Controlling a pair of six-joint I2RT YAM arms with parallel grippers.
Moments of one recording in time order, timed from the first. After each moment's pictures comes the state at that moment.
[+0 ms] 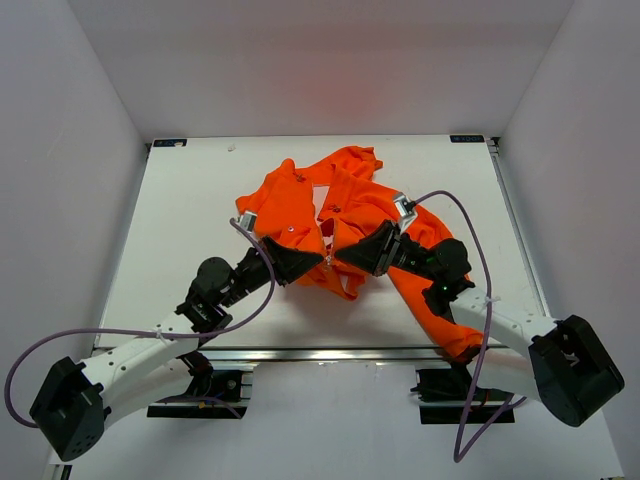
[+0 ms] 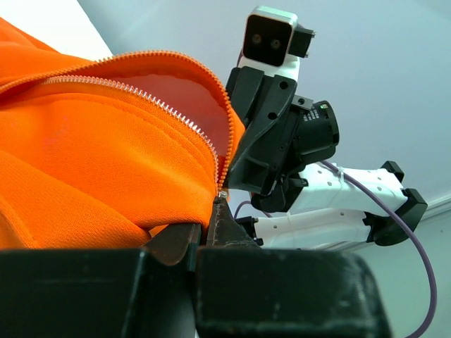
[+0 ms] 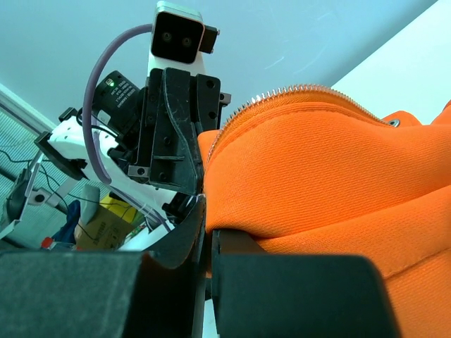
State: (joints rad) left arm -0.74 0.87 0.40 0.65 0.28 -1.00; right arm 0.61 1.15 0.44 1.04 -0.69 0.94
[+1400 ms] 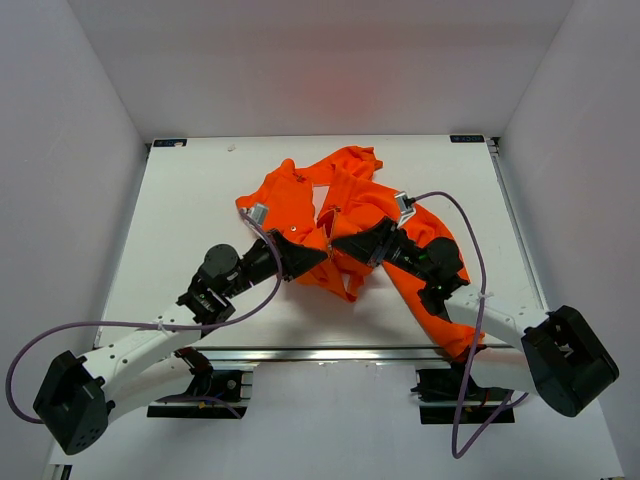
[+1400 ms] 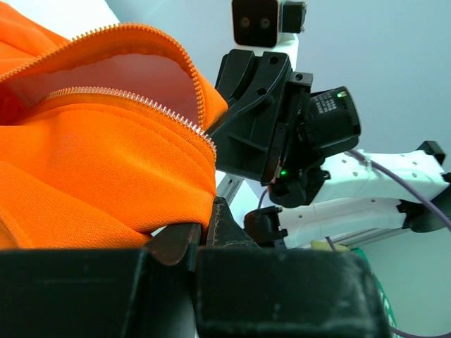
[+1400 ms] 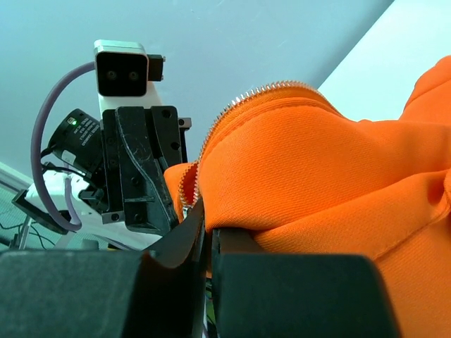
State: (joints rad) left arm -0.73 0.92 0.50 0.52 0.32 -0.89; right arm 0.63 1.20 0.45 1.03 -0.50 1.00
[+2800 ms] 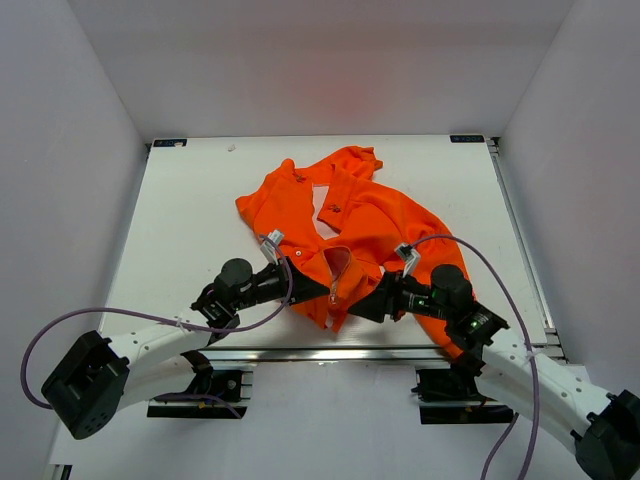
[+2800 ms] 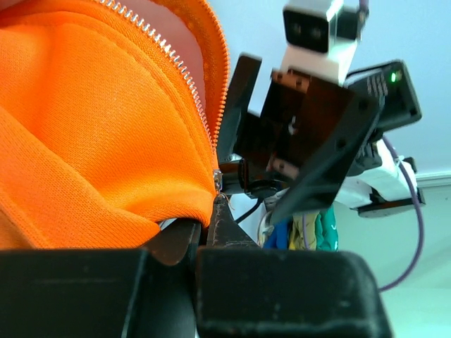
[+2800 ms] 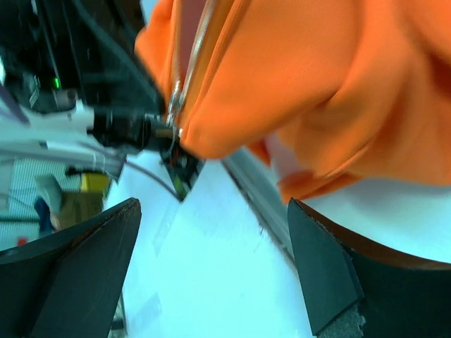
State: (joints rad) left arm -0.74 1.03 0.32 0.60 0.46 -1.07; right arm 0.66 0.68 0.31 0.08 -0.54 0.82
